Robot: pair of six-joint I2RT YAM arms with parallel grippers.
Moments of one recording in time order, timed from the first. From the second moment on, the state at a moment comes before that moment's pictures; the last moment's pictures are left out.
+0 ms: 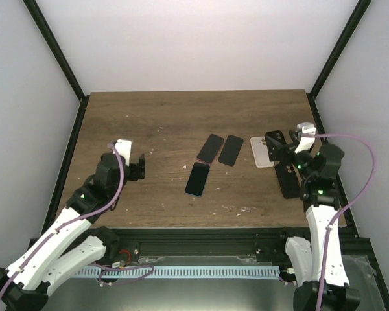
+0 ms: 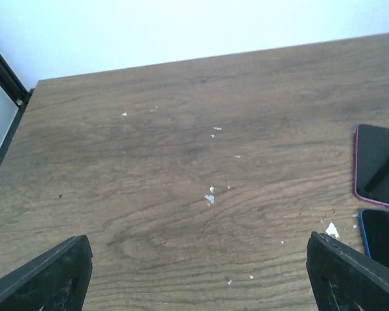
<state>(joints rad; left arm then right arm) -0.60 0.74 0.74 -0.50 -0.45 -0.16 -0.19 0.73 0.69 -0.11 -0.63 0.03</state>
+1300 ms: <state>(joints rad) -0.60 0.68 0.69 -0.42 -0.46 -0.16 -0.22 0.71 0.58 -0.01 -0.58 0.22</state>
